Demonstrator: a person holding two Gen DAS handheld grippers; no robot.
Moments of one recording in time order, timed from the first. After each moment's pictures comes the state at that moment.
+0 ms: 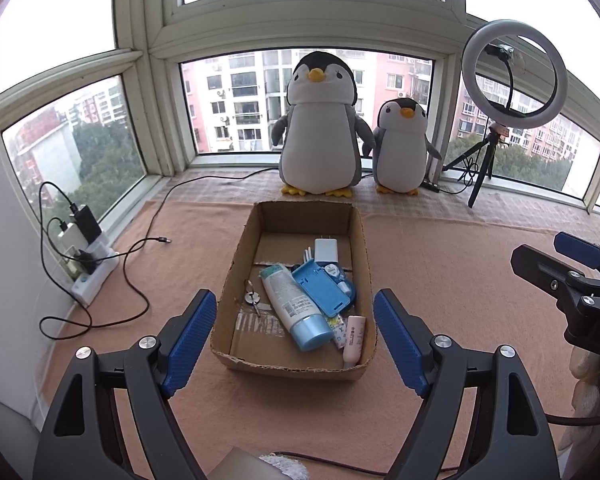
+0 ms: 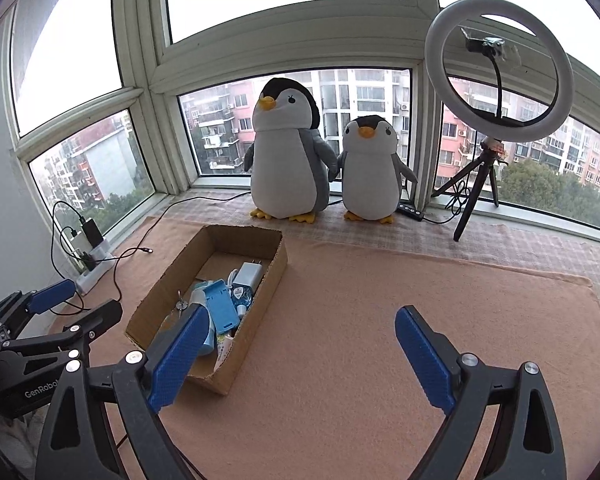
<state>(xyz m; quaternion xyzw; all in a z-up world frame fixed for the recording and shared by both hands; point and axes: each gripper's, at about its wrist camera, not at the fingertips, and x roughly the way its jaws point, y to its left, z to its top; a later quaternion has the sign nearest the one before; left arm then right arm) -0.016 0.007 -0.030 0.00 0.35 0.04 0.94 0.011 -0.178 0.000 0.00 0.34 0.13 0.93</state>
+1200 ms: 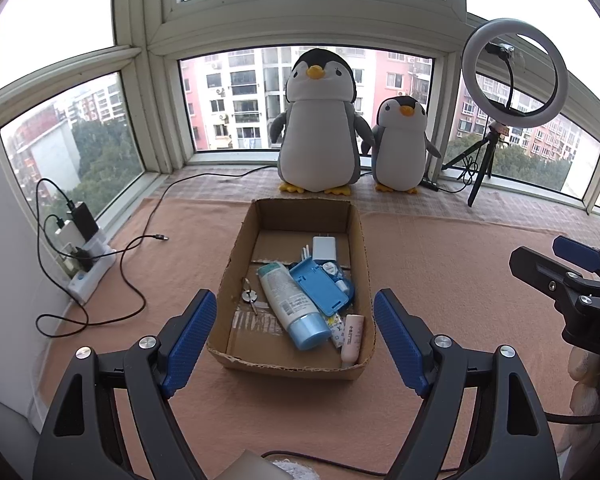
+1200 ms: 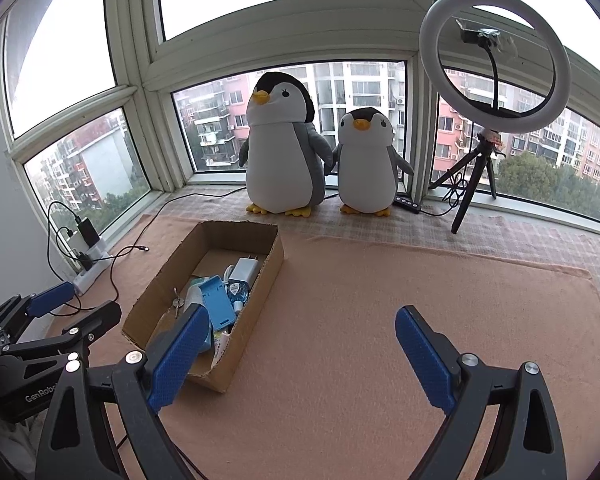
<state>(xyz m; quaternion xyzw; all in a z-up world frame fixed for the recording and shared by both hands) -0.015 0.006 -0.032 0.00 0.35 0.04 0.93 0.012 -0.181 -0.003 0.00 0.35 0.13 0.93</state>
